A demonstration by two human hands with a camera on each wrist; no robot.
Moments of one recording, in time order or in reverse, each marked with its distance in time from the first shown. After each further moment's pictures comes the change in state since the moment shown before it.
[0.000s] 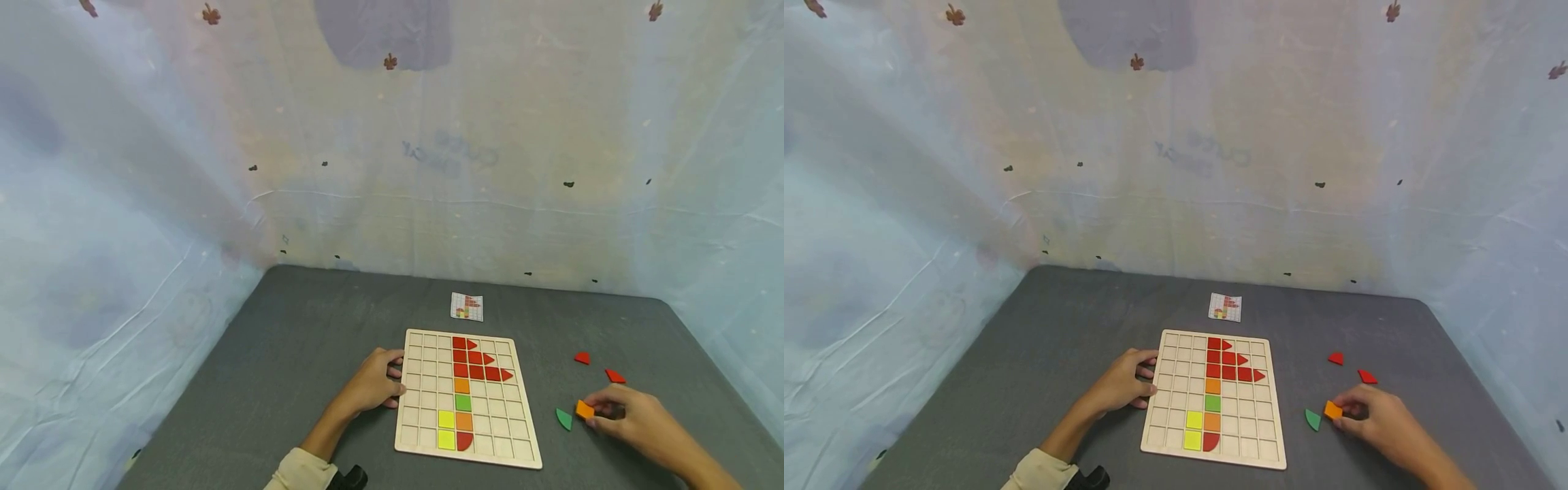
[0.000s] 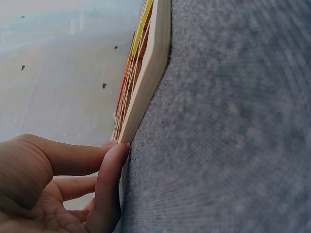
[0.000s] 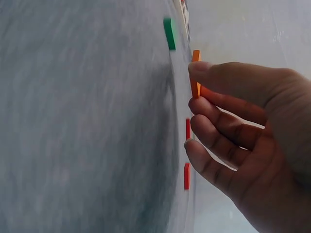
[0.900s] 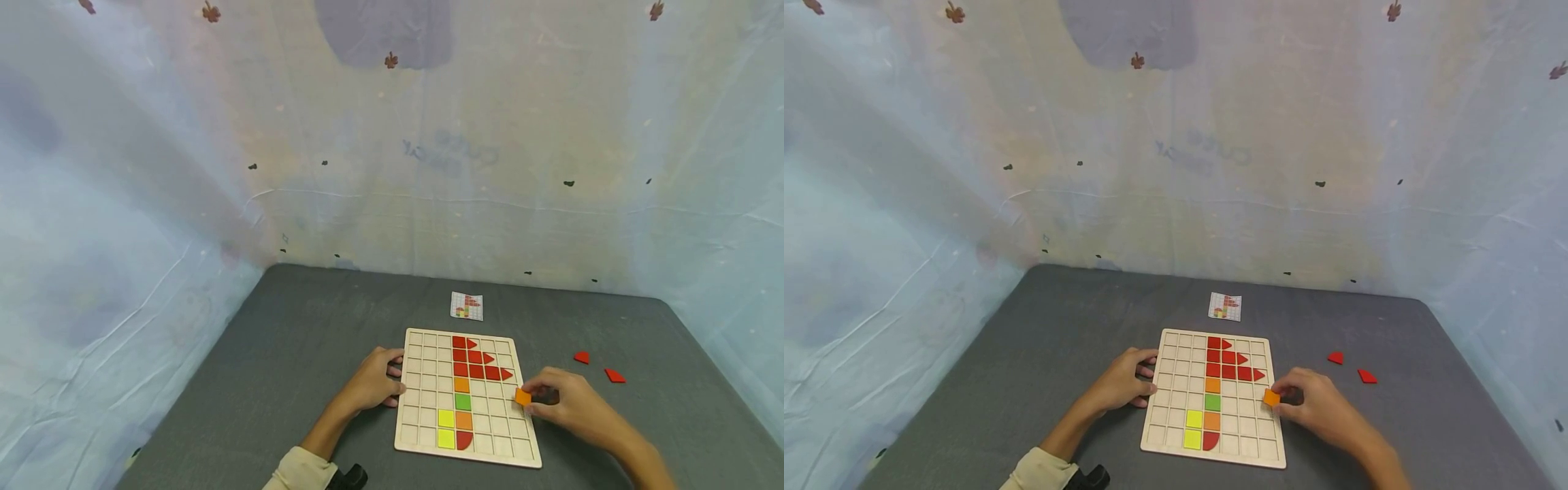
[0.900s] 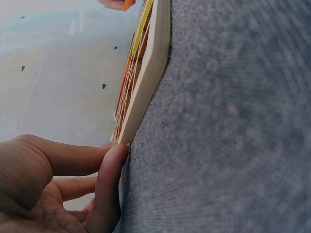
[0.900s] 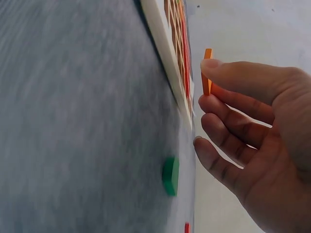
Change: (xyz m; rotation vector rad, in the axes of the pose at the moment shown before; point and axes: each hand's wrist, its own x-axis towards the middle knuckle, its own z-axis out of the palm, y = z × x) left_hand 0.000 -0.001 -0.002 -0.007 -0.006 0.005; right_hand 0.026 -0.074 0.033 0.110 0.008 -0.267
